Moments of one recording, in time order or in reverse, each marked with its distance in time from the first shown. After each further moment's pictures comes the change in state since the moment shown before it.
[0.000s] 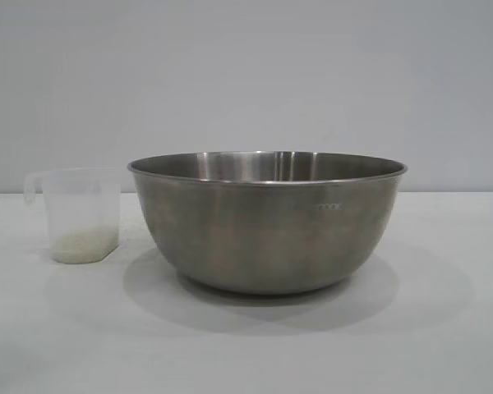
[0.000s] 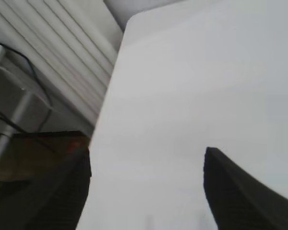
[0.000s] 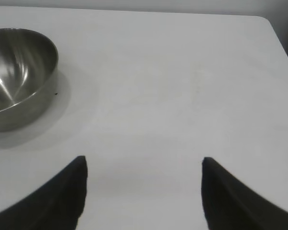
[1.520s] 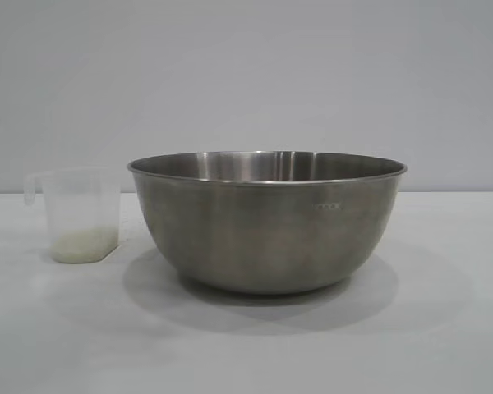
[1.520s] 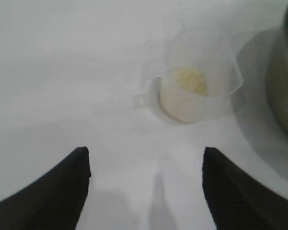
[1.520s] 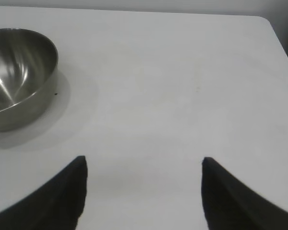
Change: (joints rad) left arm -0.417 0.709 0.103 -0.940 -0.736 0.873; right arm 0.000 0.000 0.000 0.000 0.000 0.000
